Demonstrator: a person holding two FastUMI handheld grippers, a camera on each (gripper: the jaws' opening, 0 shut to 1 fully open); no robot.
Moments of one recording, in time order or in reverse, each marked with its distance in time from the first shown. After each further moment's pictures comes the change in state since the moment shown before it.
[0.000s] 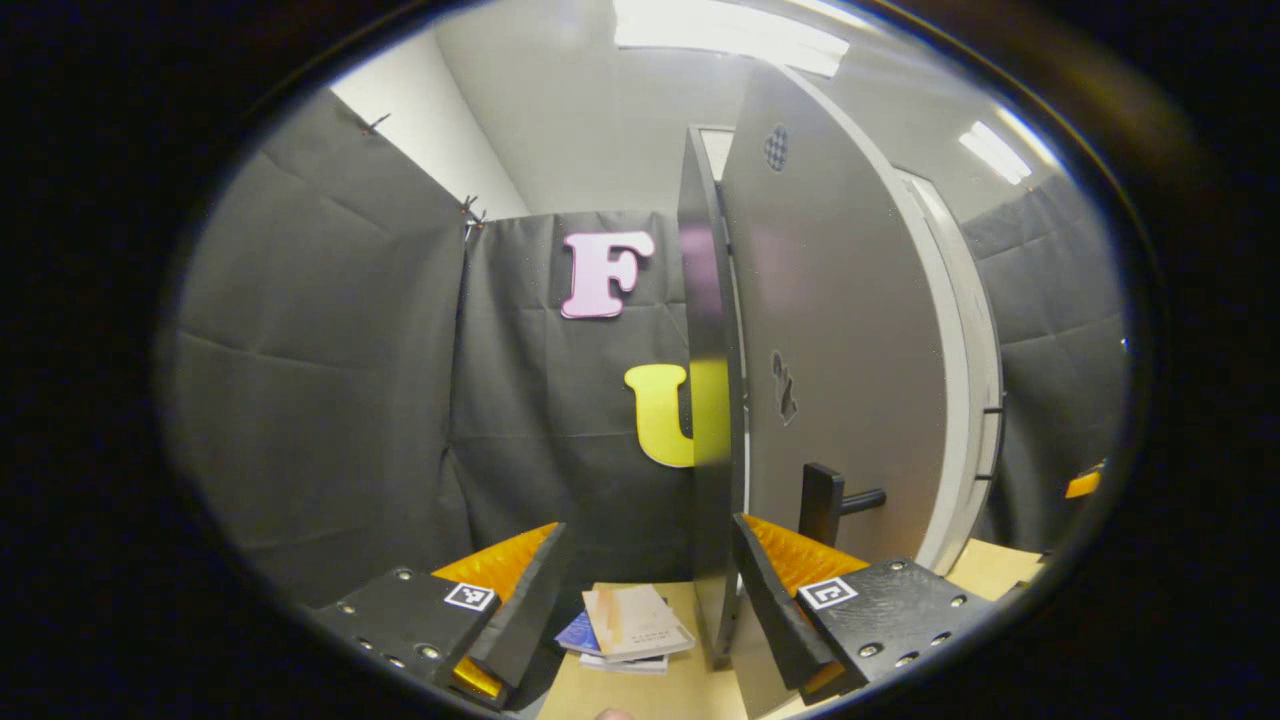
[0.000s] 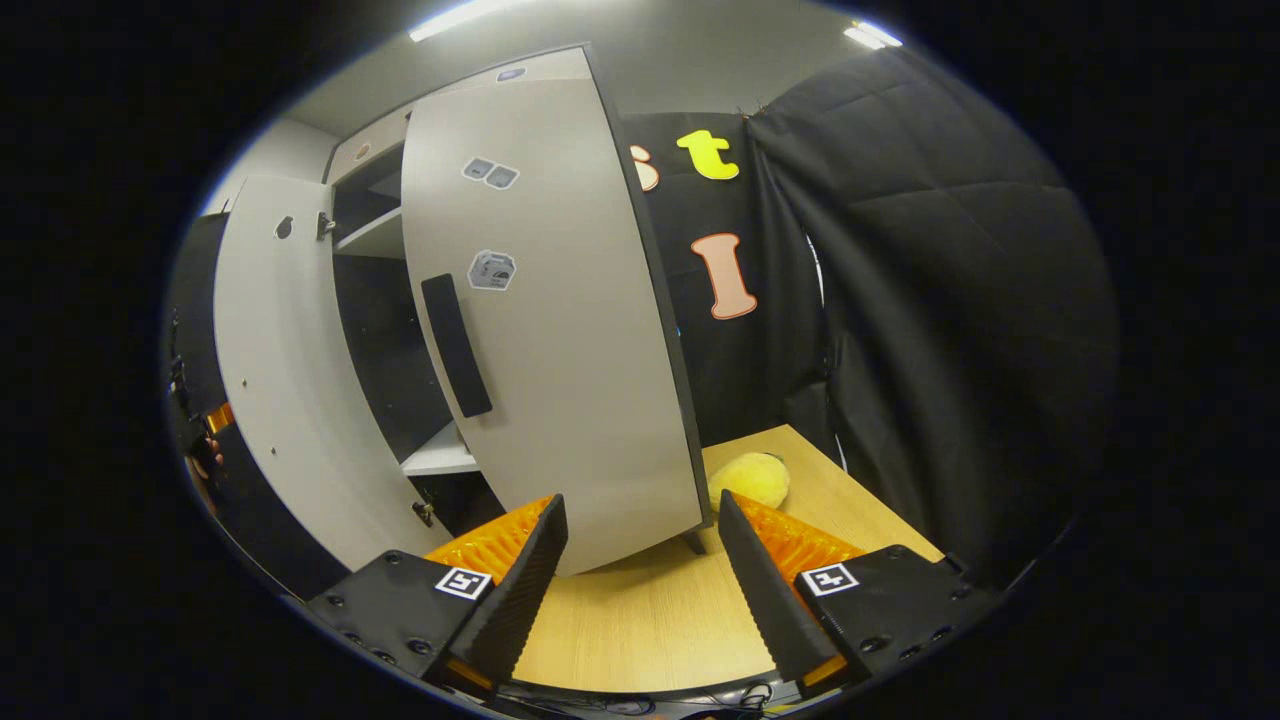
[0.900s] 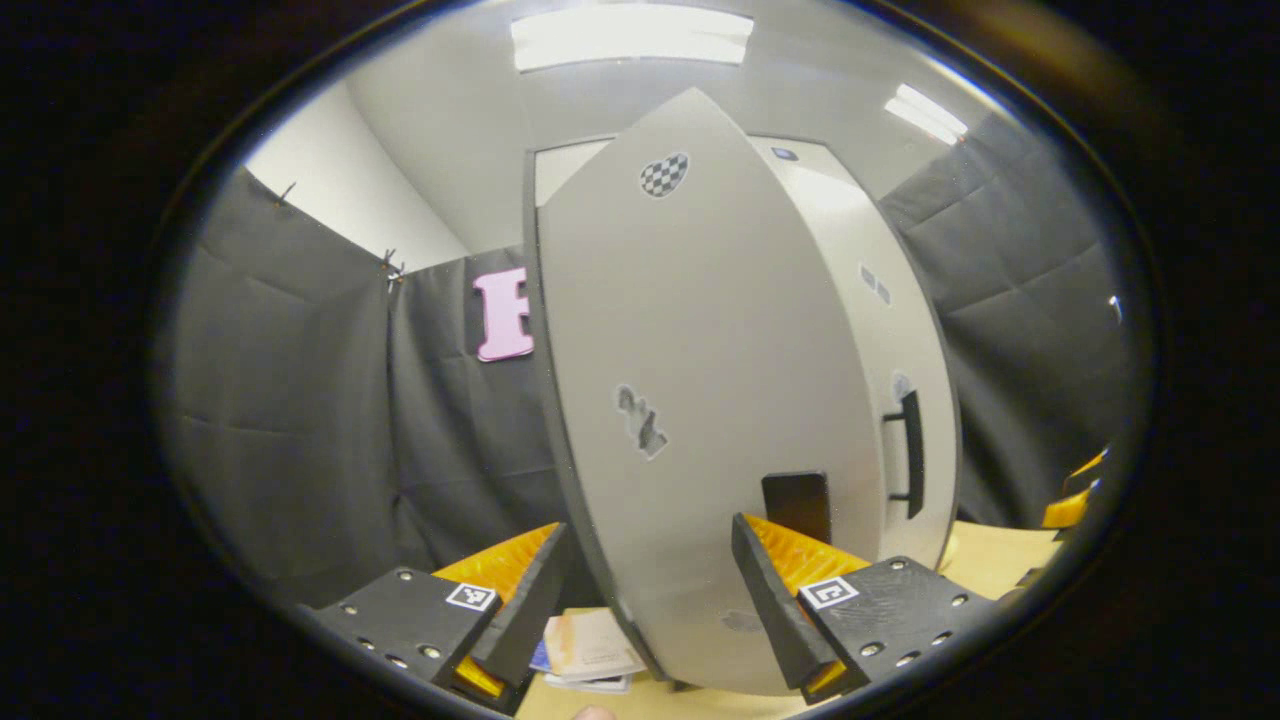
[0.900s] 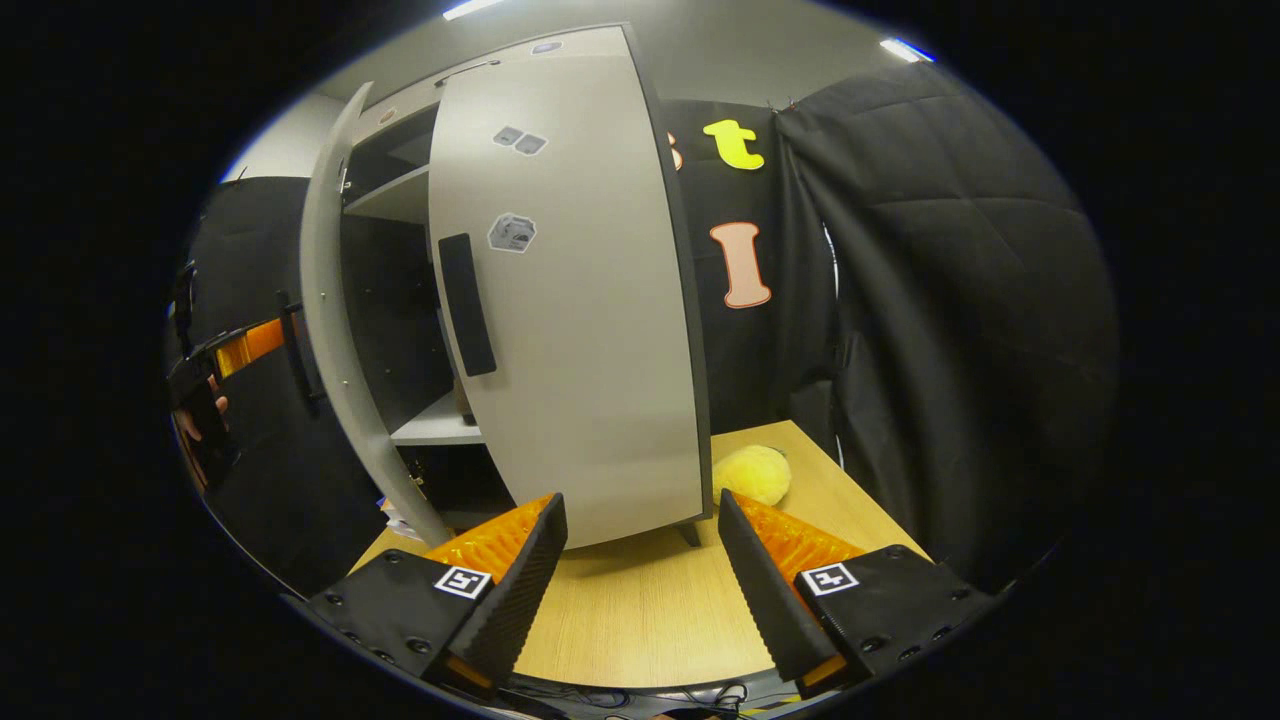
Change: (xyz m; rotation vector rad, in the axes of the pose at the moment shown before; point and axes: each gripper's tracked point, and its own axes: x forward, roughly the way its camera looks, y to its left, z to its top) left arm 0.019 -0.200 0.023 0.088 -0.072 -0.127; right arm 0.005 0.003 -0.012 -0.044 0.029 0.013
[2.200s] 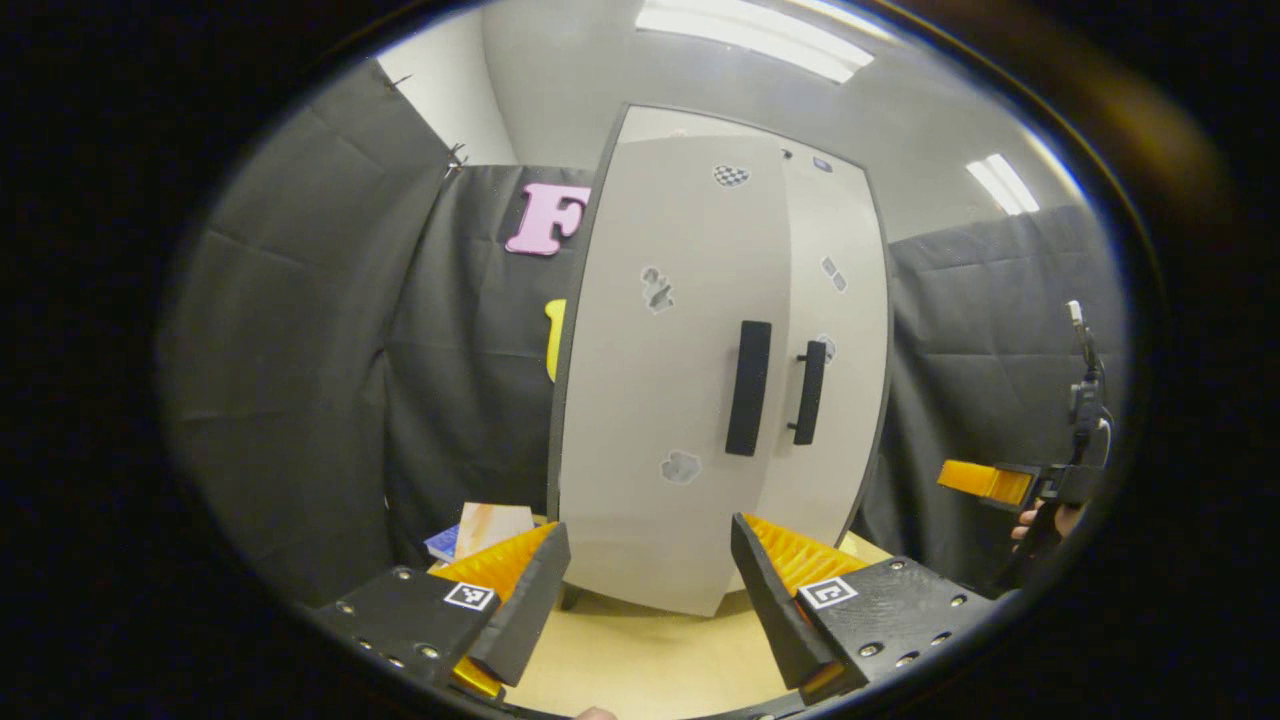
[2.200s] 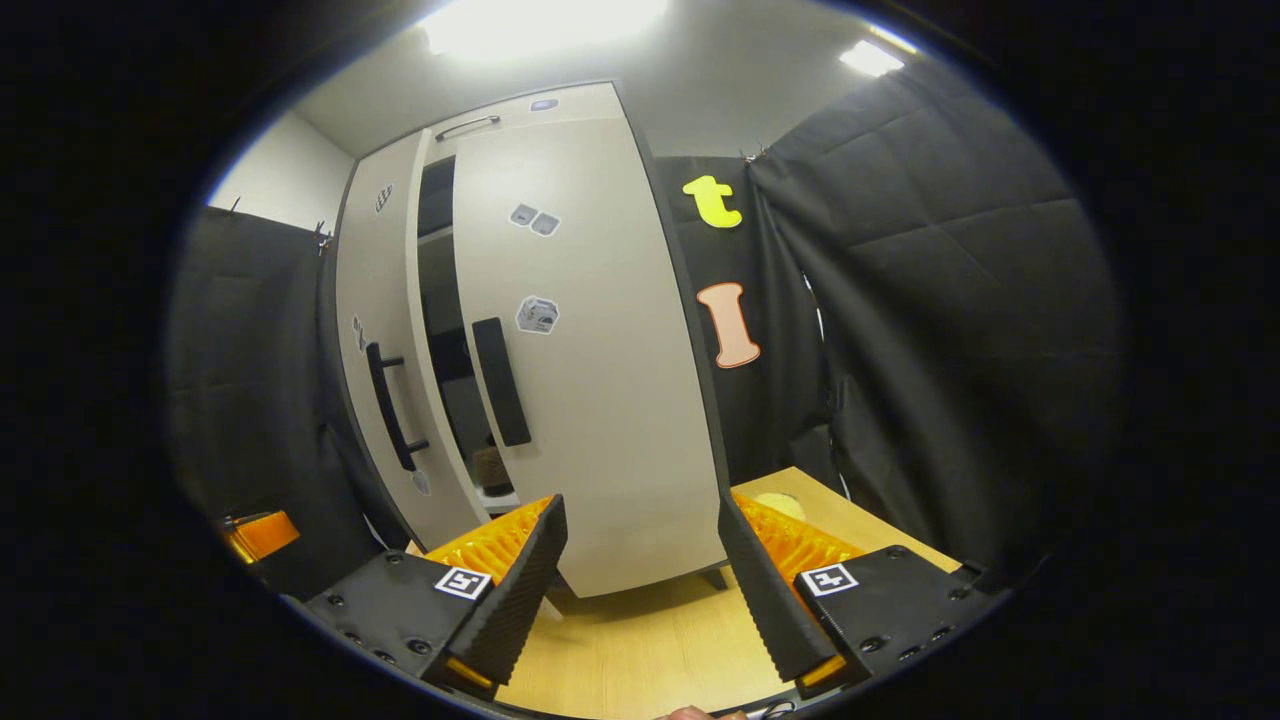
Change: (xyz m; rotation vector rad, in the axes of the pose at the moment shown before) left arm -0.140 -0.018 -0.105 -0.308 0.164 0.036; right arm -0.011 0.047 0.025 0.078 -0.202 -0.021
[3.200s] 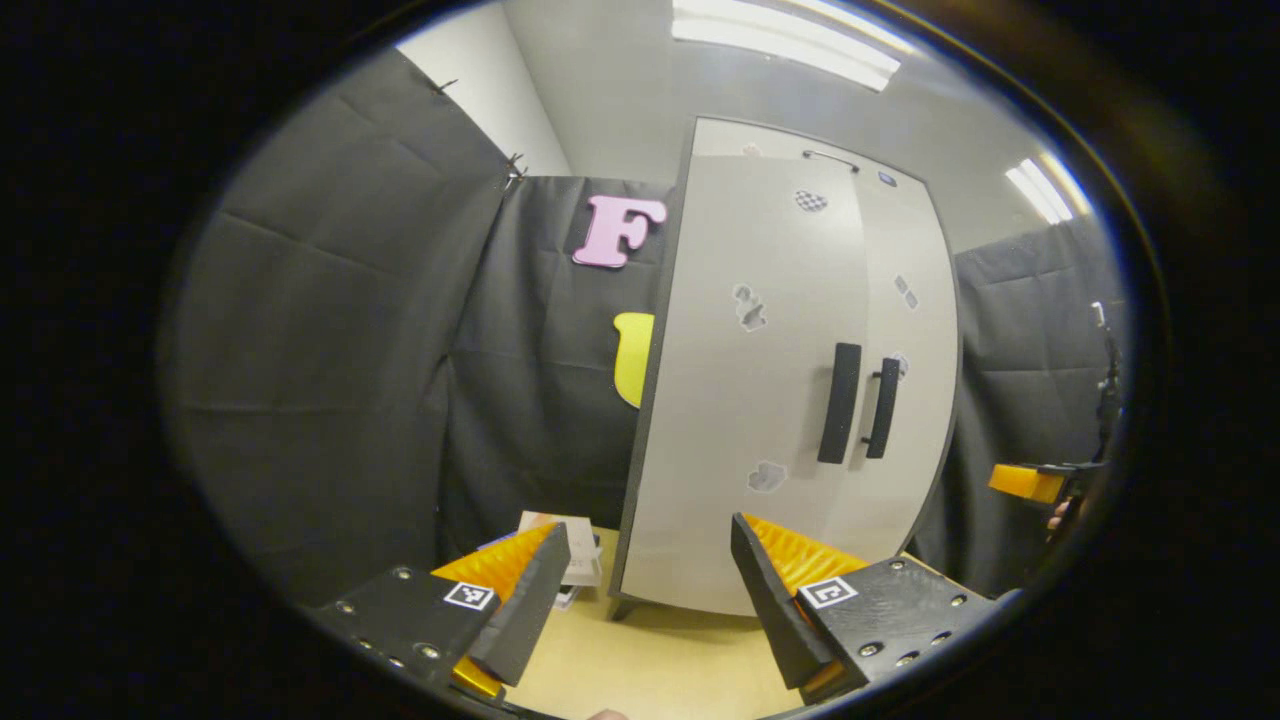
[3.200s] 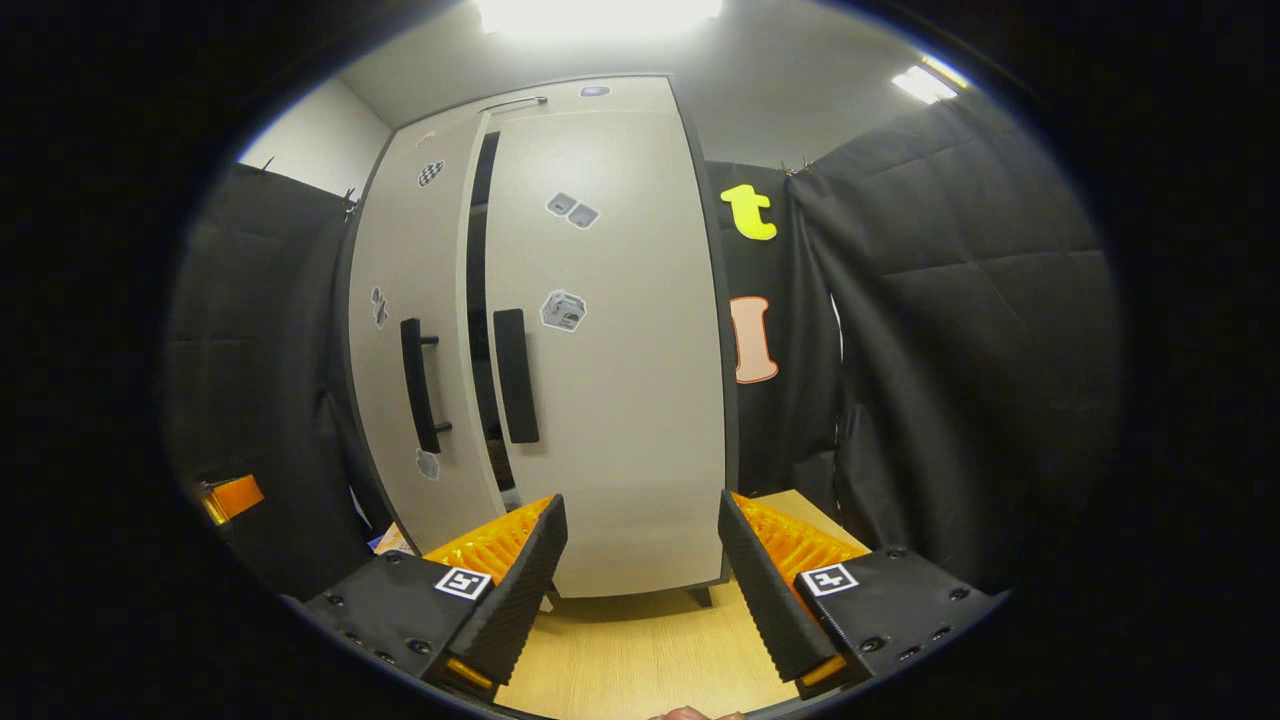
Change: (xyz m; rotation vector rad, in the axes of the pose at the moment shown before) left arm -0.005 0.069 0.017 -0.023 -0.052 0.157; right arm 0.030 0.011 0.014 -0.140 0.002 0.029
